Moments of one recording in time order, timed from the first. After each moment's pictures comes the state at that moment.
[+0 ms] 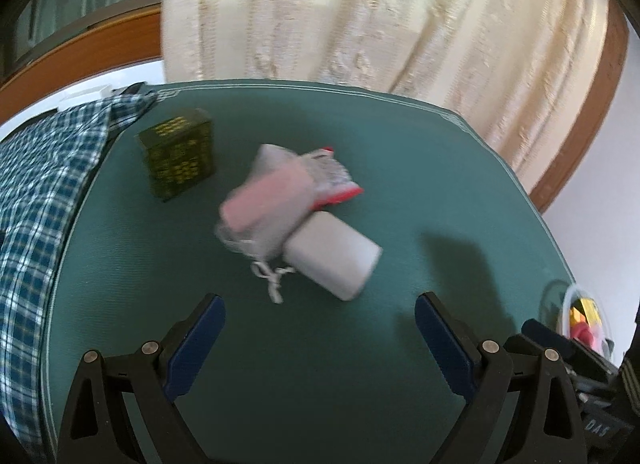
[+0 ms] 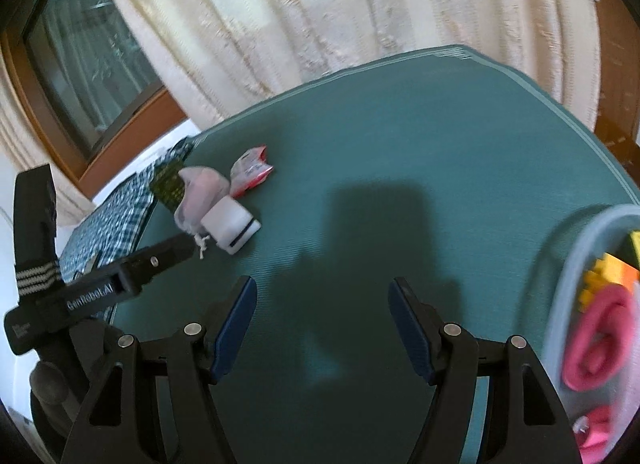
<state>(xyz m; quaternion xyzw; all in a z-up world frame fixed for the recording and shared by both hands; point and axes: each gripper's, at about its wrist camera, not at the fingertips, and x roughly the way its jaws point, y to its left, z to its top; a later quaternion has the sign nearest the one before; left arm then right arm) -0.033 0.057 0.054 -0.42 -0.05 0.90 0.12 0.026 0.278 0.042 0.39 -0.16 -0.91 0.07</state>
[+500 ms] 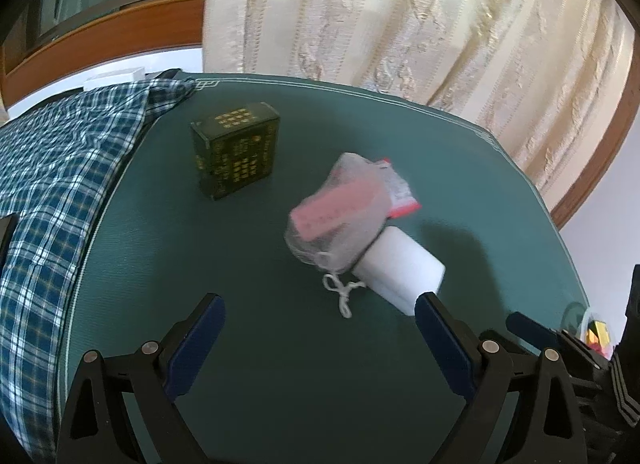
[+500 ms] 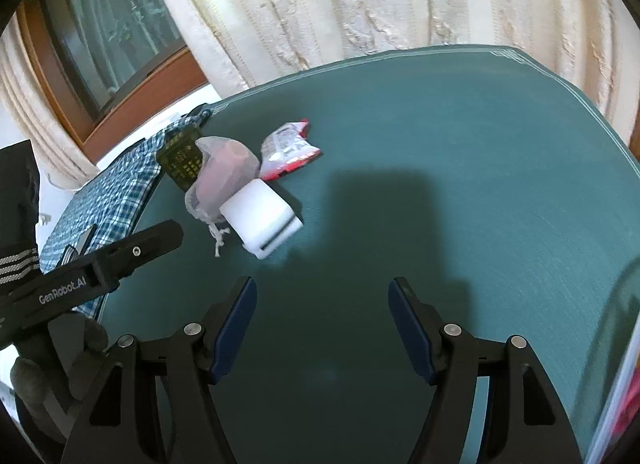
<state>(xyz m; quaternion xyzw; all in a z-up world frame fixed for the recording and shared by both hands) -0.050 0.015 0.046 -0.42 -0.07 0.90 0.09 -0.025 0.224 0.032 0.40 -0.11 -0.90 0.11</state>
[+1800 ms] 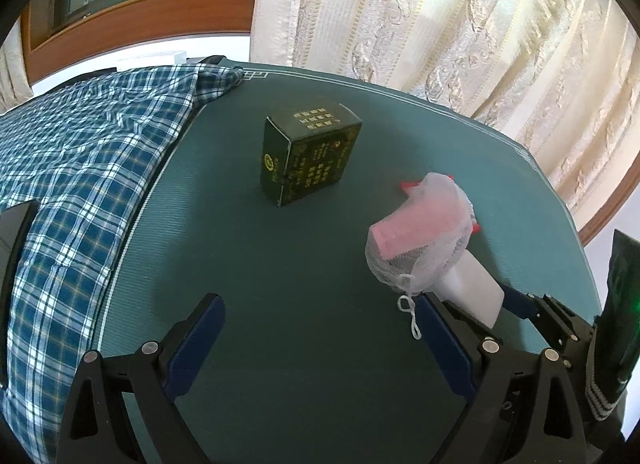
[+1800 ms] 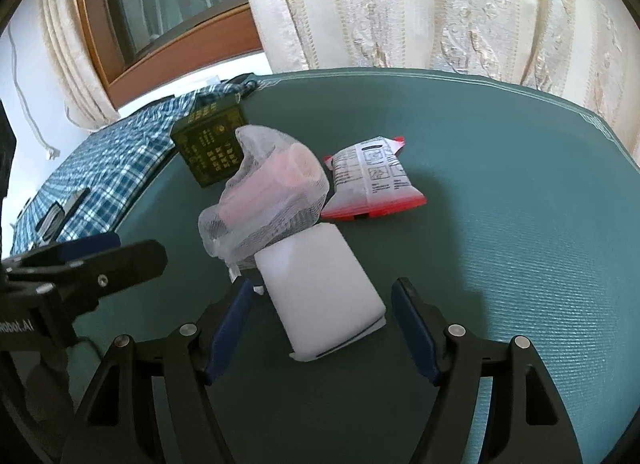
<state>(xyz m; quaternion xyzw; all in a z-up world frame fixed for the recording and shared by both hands) -0.068 -0.025 0.037 -0.43 -0.09 0.90 0.04 -0.094 0.156 0.015 0.40 0.00 -0.90 0.17</state>
